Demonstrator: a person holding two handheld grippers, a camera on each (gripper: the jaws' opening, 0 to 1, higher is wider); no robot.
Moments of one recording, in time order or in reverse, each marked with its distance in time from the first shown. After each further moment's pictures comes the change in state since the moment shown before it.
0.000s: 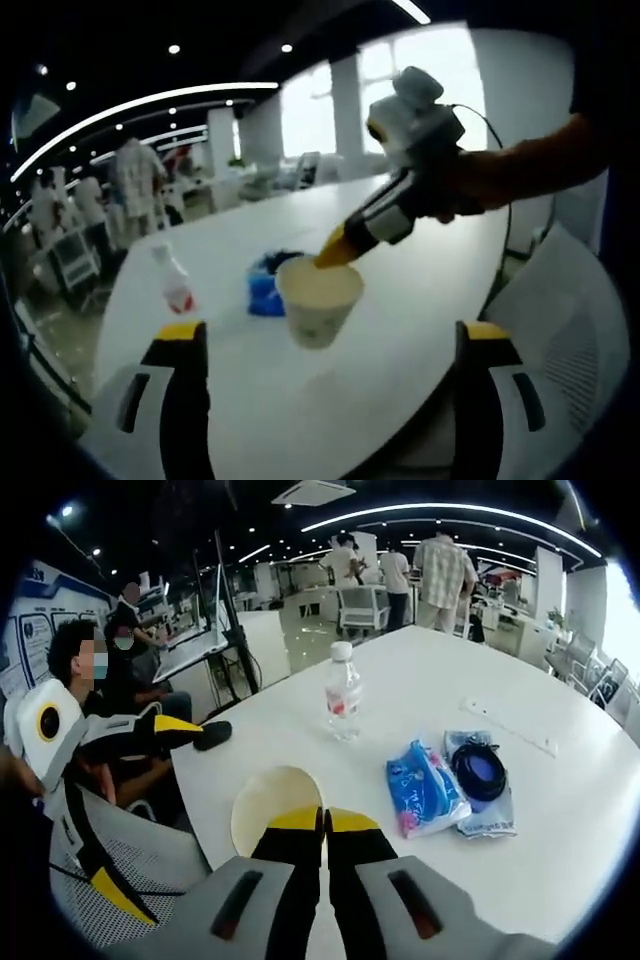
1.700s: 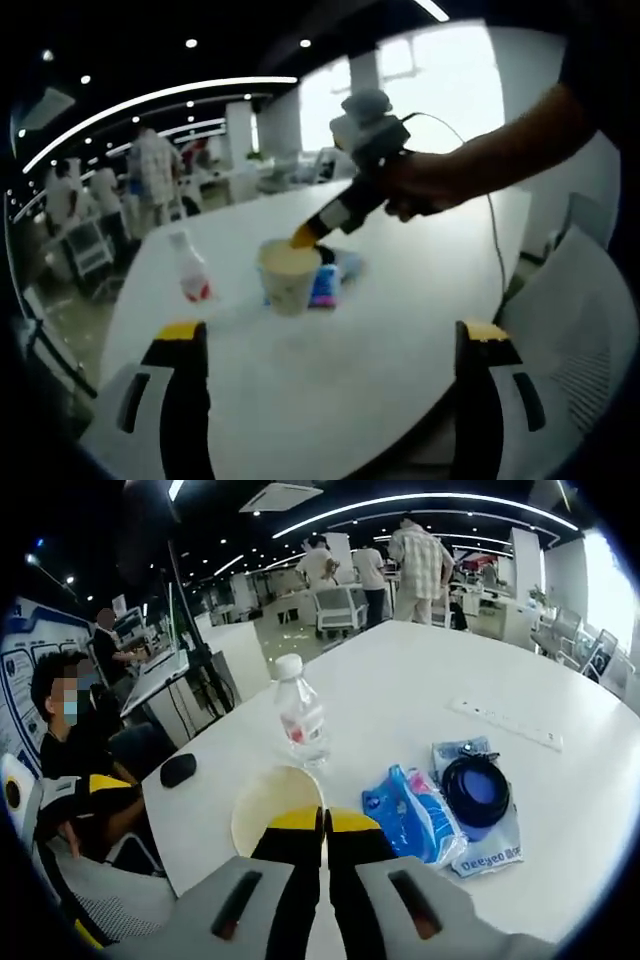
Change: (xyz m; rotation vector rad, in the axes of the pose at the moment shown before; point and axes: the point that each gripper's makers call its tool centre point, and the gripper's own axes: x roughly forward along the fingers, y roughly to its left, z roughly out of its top) left arm 0.001 0.016 -0.009 -0.029 0.022 0.076; right arm 0.062 -0.051 0.025 0.119 -0.015 -0.046
